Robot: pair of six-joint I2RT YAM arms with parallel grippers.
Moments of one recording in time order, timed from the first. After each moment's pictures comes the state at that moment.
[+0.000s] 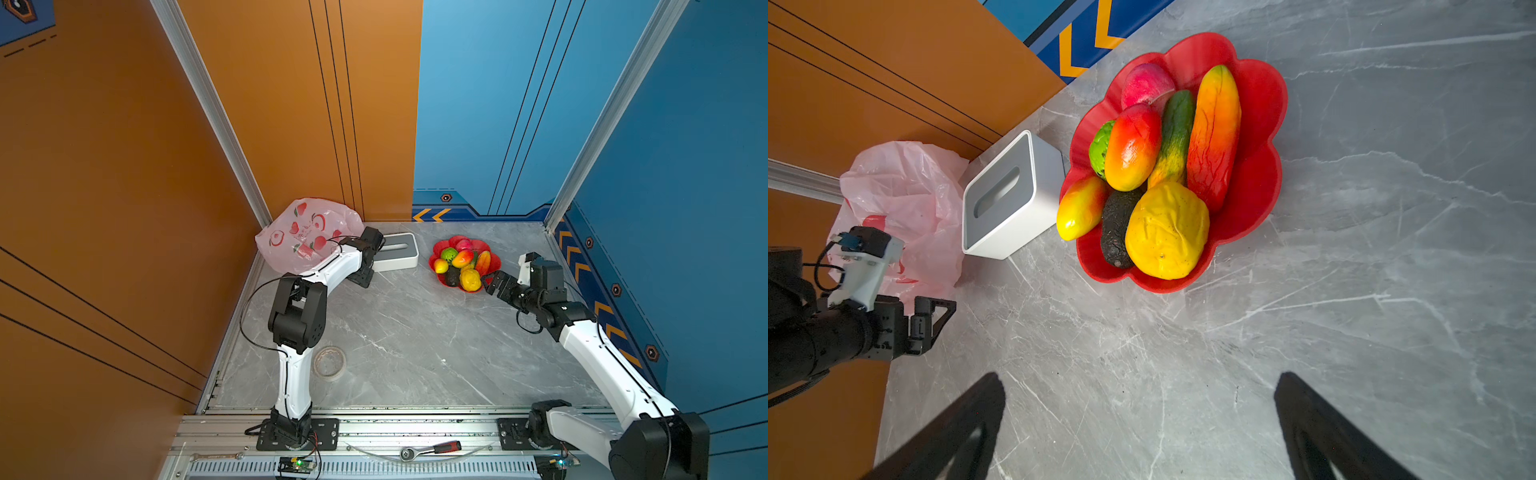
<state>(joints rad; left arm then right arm) -0.37 2.07 1.66 -0.88 -0.55 -0.01 0.12 1.11 0.83 -0.40 -0.20 0.58</state>
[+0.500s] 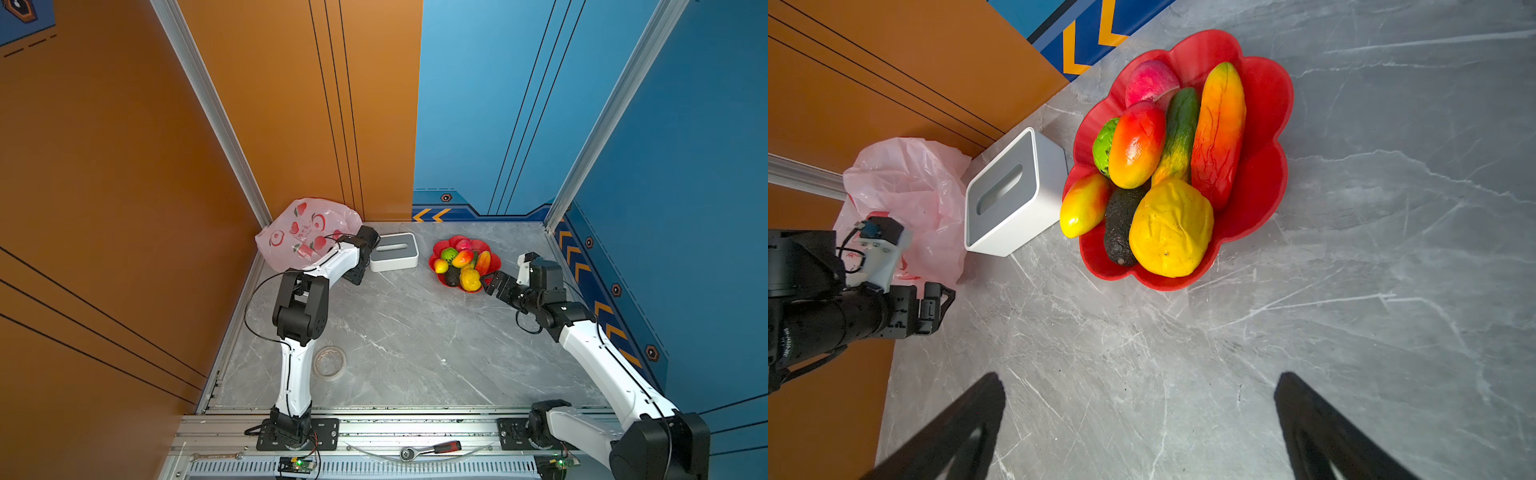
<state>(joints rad) -0.31 2.15 1.72 -0.89 -0.65 0.02 0.13 1.11 0.83 -0.40 -0.20 0.58</state>
